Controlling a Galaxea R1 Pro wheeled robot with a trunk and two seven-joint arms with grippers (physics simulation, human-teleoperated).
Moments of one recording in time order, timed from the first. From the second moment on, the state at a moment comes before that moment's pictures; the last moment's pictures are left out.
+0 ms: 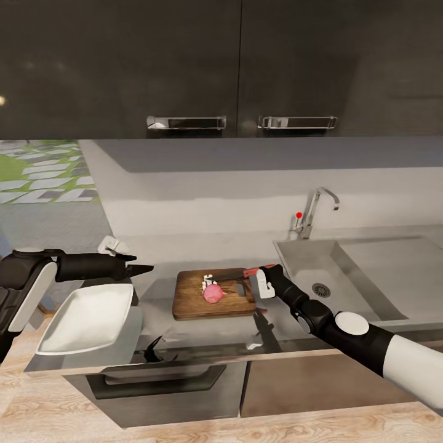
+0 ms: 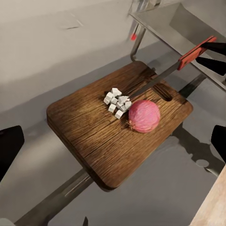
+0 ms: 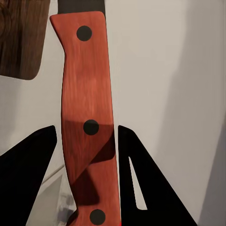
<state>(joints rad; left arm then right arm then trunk) -0.74 0.50 -0.12 -1.55 0.35 1.01 -0.79 -0.94 -0.43 1.19 -1.10 0.73 0.23 -0.13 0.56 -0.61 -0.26</state>
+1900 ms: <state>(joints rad) -0.74 0.50 -0.13 -1.55 0.35 1.01 -0.79 -0.94 -0.44 1.19 -1.15 0.72 0.23 -0.13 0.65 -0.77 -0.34</state>
